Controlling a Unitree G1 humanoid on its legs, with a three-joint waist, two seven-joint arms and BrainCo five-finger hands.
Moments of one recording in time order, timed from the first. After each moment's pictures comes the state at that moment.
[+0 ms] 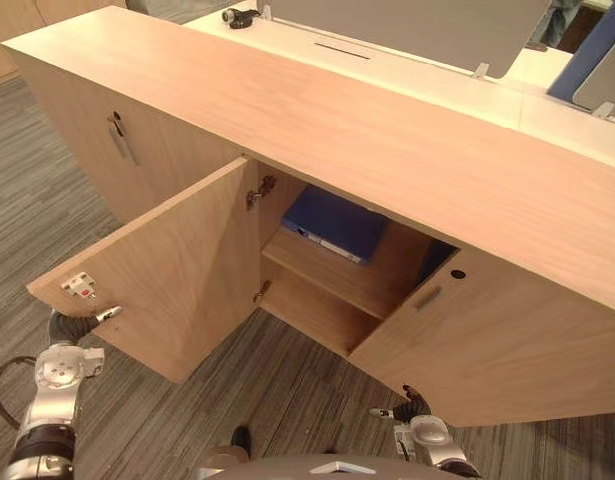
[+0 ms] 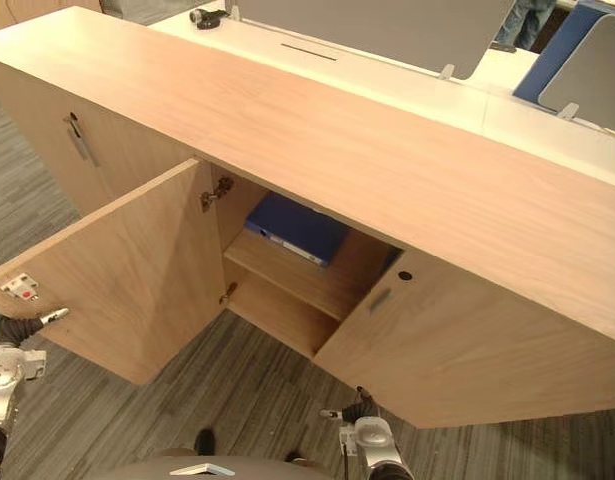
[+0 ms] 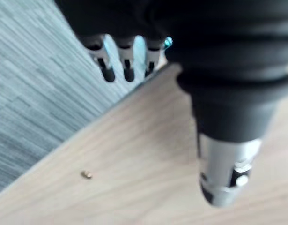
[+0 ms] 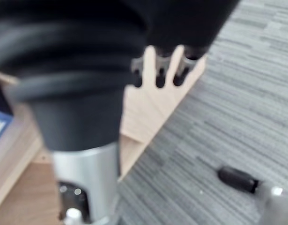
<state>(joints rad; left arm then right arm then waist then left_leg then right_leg) -0.02 0.52 0.20 0.63 -0.04 -0.09 0.16 -0.02 -0.13 -0.12 1.00 -0.16 -0.02 -0.14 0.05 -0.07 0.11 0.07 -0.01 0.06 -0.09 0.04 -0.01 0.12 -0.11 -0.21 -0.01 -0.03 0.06</state>
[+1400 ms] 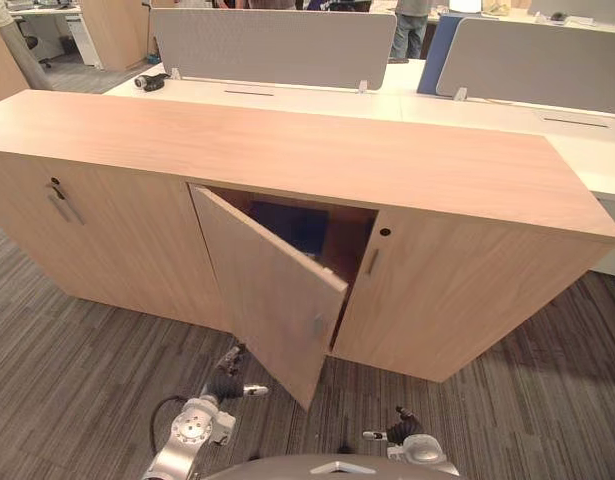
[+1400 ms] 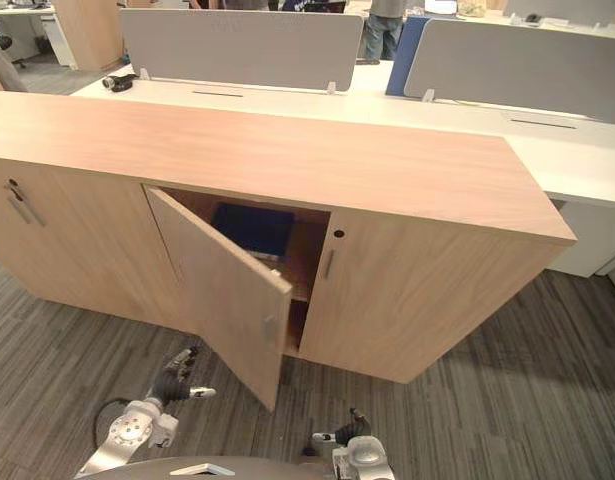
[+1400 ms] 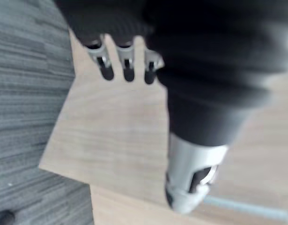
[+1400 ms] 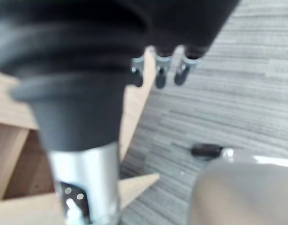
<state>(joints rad) 0.16 0.17 -0.22 0.58 -0.02 -0.10 0.00 0.04 -0.09 -0.09 1.00 -0.20 0.01 -0.14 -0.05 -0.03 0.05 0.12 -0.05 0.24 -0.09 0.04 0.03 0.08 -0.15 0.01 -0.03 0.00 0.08</state>
